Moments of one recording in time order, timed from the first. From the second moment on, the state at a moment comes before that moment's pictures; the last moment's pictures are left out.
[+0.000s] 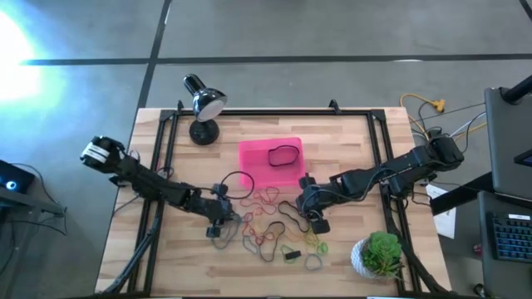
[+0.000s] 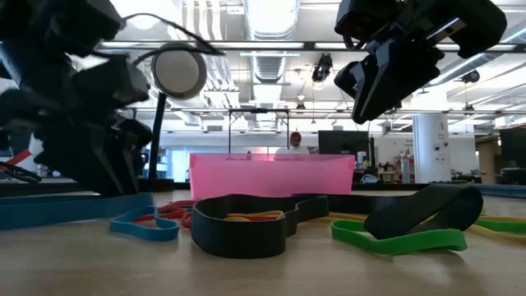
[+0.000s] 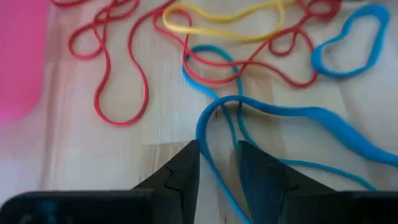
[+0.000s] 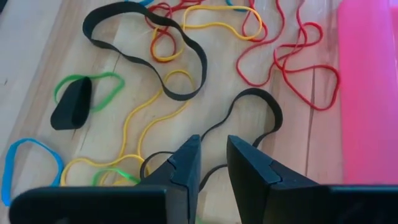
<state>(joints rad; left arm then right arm) -0.37 1.43 0.47 0.10 -0.17 -0.23 0.25 1.52 0.93 -0.37 -0.01 0.08</state>
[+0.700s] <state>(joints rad) -0.37 1.35 0.49 0.09 -0.28 -0.15 0.25 1.52 0.93 -0.36 0.00 0.08</state>
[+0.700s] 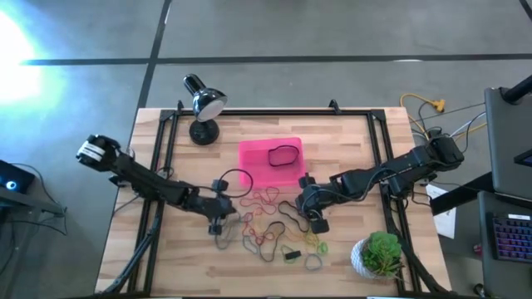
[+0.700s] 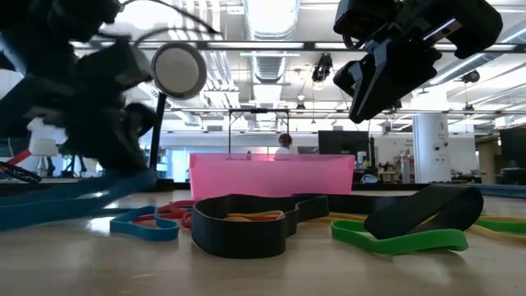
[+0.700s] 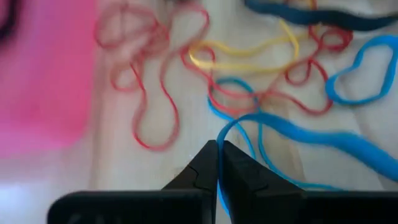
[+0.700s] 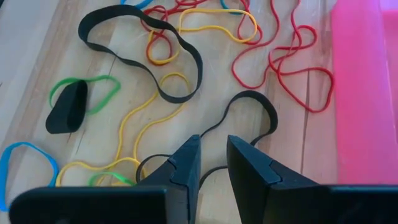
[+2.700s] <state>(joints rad) -0.06 1.54 0.62 0.66 -0.67 0.40 0.26 1.65 0.89 -0.31 0.10 0.22</state>
